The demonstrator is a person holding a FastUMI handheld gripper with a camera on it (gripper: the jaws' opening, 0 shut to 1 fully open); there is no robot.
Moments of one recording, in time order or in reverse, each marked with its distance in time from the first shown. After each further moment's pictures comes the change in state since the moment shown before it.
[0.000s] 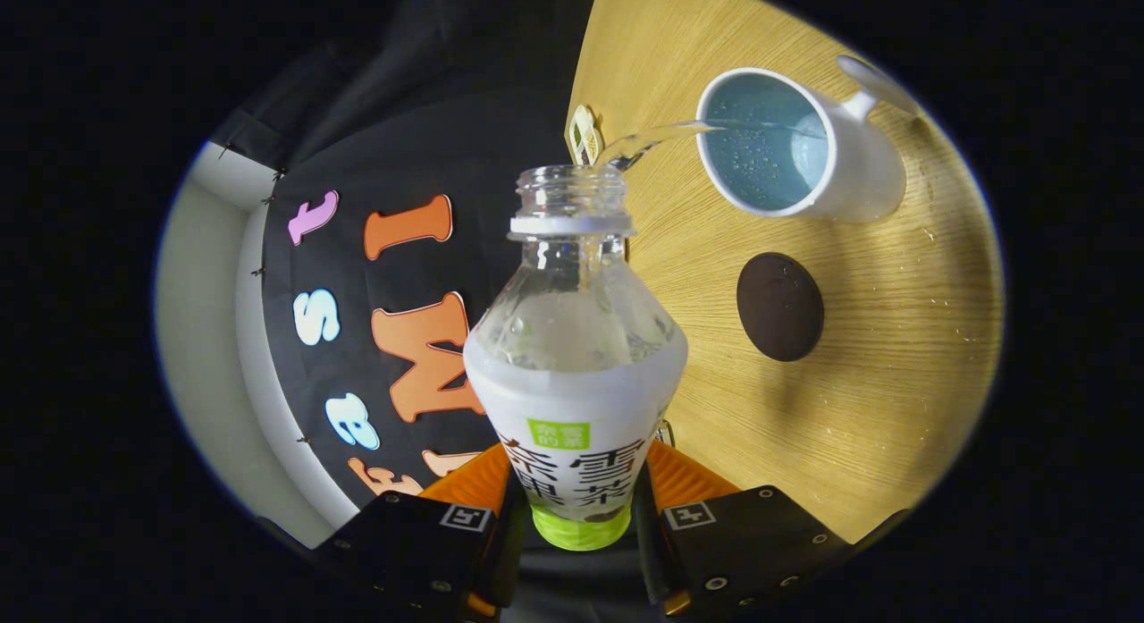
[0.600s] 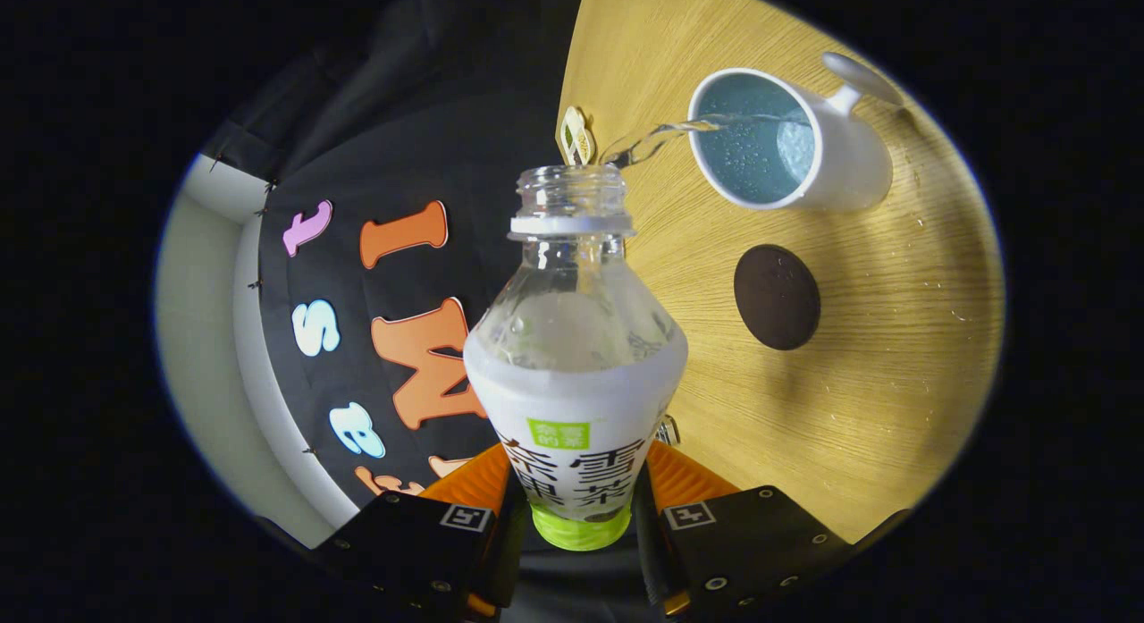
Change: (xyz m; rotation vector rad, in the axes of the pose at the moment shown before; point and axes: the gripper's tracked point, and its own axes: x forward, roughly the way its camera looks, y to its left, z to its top) arm -0.002 0.005 -0.002 0.041 0.001 -0.007
